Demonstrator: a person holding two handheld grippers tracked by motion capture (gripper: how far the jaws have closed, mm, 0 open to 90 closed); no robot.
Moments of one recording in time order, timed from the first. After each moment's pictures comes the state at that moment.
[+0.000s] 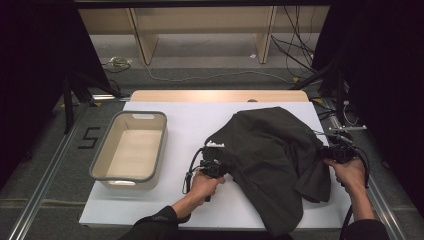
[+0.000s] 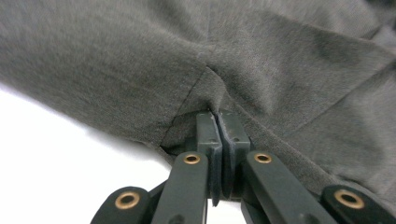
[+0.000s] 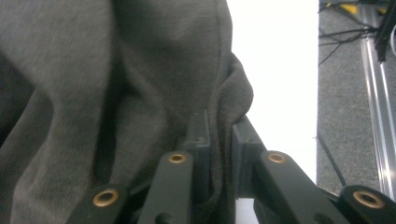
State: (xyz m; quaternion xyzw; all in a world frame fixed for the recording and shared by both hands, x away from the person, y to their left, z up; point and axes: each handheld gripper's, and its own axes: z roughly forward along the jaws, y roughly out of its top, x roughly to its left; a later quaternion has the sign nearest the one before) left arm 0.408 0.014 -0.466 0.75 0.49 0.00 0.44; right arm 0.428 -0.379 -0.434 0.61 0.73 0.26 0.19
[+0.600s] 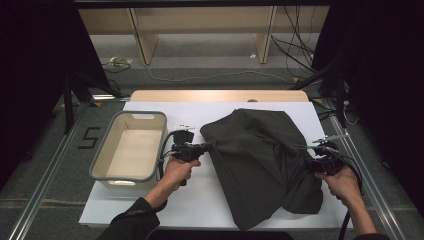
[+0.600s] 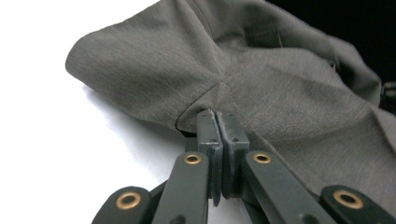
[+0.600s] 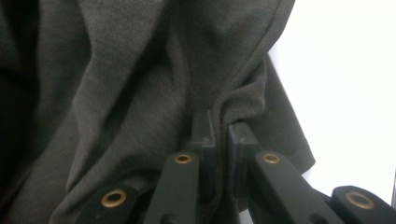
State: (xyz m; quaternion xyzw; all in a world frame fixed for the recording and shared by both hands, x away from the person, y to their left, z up) left arm 0.423 0.085 -0.418 0.72 0.50 0.04 0.48; right arm 0.392 -0.336 -0.428 0.55 0.78 0.23 0.15
